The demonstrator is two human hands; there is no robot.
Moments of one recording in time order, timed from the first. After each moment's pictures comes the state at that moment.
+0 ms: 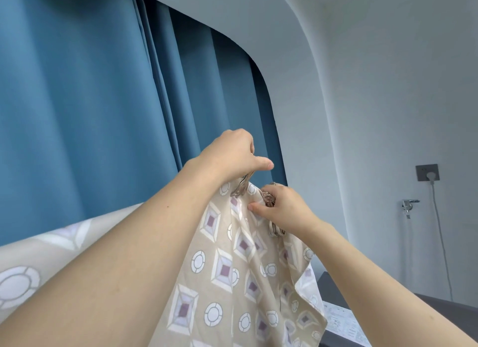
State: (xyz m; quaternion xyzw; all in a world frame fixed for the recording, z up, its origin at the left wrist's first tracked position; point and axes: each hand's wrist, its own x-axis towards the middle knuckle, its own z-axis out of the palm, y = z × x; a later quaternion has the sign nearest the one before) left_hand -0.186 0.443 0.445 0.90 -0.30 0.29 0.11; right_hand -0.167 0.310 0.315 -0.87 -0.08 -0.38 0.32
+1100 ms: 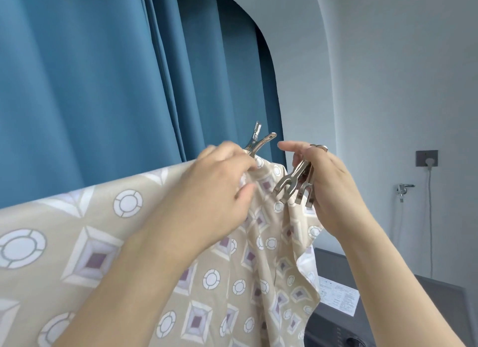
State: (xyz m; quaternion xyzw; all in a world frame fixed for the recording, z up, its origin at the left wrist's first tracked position) left_hand -0.262 0.511 0.365 0.80 -0.41 0.42 0.15; right_hand -0.275 0.326 0.333 -0.63 -0.09 -0.35 0.68
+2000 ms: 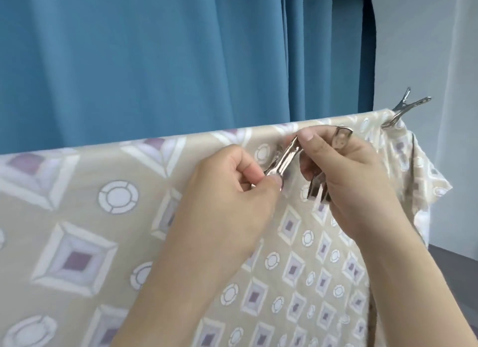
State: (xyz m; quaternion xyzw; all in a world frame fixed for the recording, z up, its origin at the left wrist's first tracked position) left_hand -0.432 0.744 0.331 0.77 -0.18 0.28 0.54; right_hand -0.384 0.594 0.328 -0.59 -0.24 -0.26 0.72
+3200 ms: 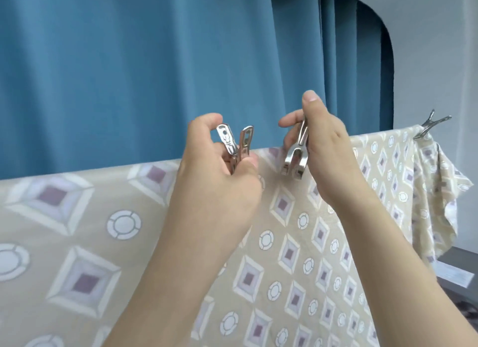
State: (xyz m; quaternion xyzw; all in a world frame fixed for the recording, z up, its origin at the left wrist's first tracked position) left_hand -0.561 0.925 0.361 0.73 -0.17 0.35 0.56; right_hand -0.496 0.789 0.380 -0.66 -0.19 -0.34 0.64
